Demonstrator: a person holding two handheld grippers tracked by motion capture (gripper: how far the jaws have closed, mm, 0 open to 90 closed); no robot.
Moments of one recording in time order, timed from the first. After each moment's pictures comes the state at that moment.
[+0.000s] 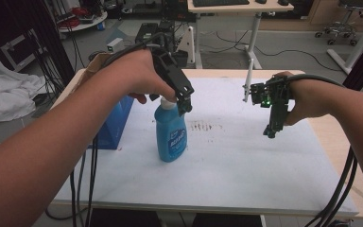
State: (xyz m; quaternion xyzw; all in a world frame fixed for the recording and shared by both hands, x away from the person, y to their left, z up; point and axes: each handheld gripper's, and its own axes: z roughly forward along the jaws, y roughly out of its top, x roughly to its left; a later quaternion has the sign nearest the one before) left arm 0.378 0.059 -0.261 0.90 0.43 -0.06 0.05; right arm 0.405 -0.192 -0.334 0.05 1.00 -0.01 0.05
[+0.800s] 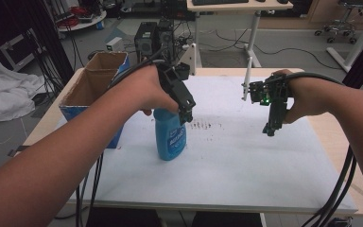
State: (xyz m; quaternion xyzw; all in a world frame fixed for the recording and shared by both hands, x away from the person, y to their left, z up) left arm 0.378 0.050 -0.293 0.90 0.43 -0.03 0.03; right arm 0.404 -0.192 -0.335 0.05 1.00 -0.01 0.05
